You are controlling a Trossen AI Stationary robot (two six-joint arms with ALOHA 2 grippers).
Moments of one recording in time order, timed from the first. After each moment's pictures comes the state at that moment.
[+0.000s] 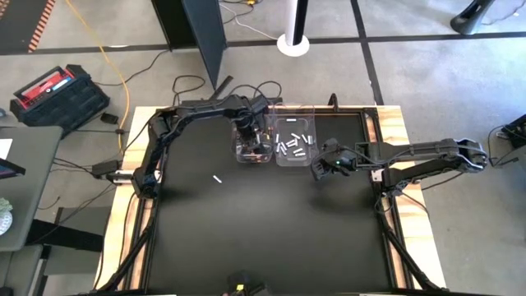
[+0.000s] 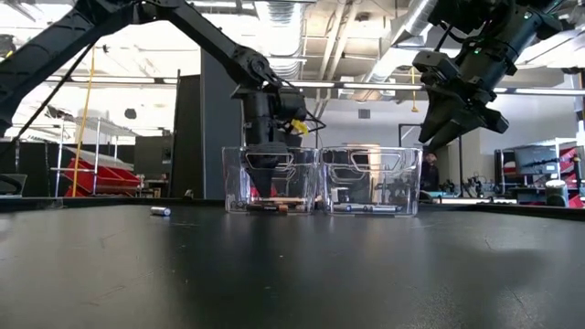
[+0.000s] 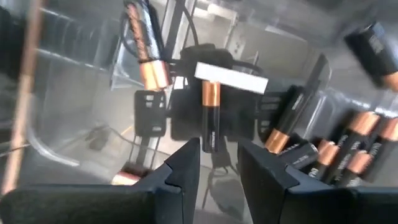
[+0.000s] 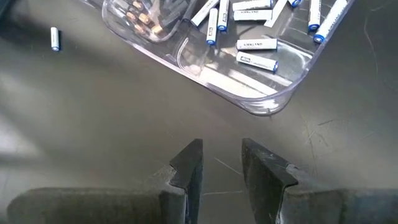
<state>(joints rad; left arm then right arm) 0.54 2.14 1.71 -0.91 -0.02 0.24 -0.09 1.07 0.68 -0.52 0.23 0.92</state>
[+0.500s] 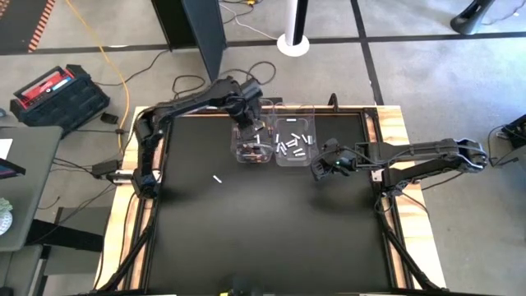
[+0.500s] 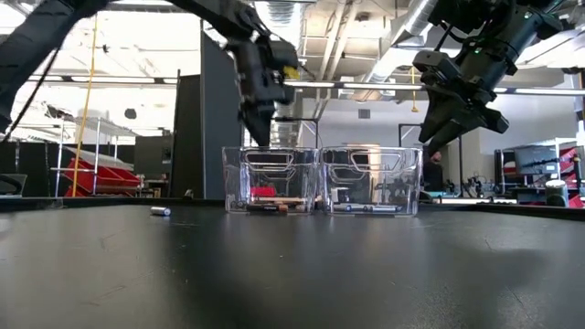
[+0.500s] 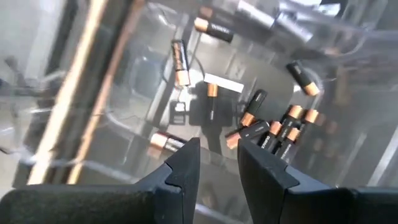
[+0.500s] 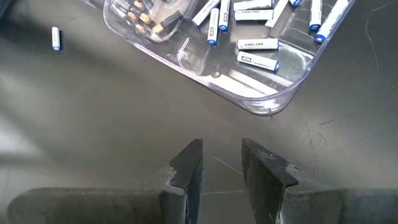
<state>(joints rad) 0.55 1.99 1.85 -1.11 -0.02 0.17 -0.09 1.07 0.68 -0.52 0.23 0.92</state>
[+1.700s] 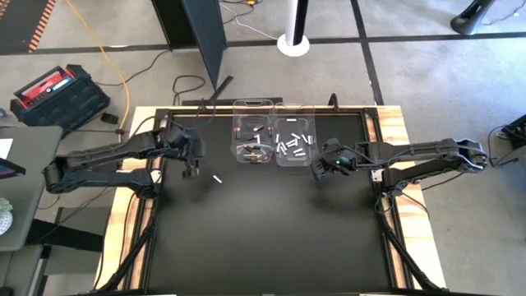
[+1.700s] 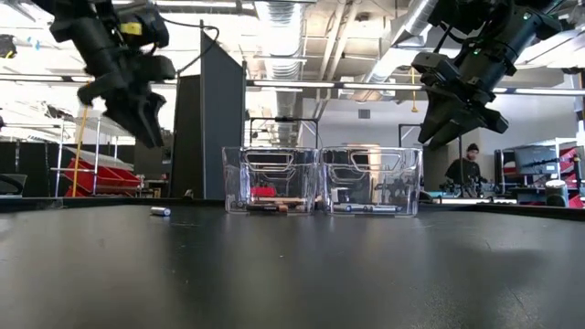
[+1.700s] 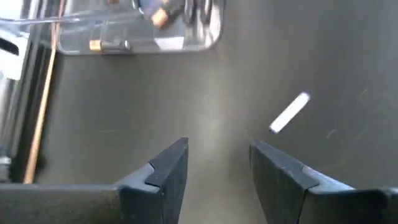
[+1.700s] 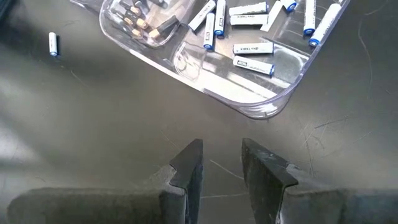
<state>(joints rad) 0.46 0.92 0.66 -0.67 -0.01 0.44 -0.09 1.07 0.68 -0.52 0.24 0.92</state>
